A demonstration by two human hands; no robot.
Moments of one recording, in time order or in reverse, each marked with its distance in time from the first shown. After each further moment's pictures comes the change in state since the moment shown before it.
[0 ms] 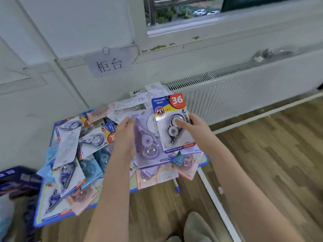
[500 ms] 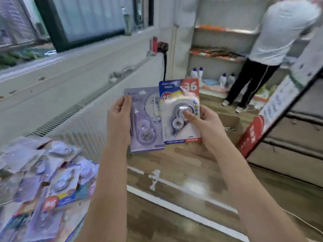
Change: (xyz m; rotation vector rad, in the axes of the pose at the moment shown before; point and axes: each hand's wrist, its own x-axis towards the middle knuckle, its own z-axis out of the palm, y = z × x) left_hand -0.235 0.040 0.202 -0.139 -0.951 0.242; right_hand -0.308 -0.031 -0.158 0.111 1.004 -0.236
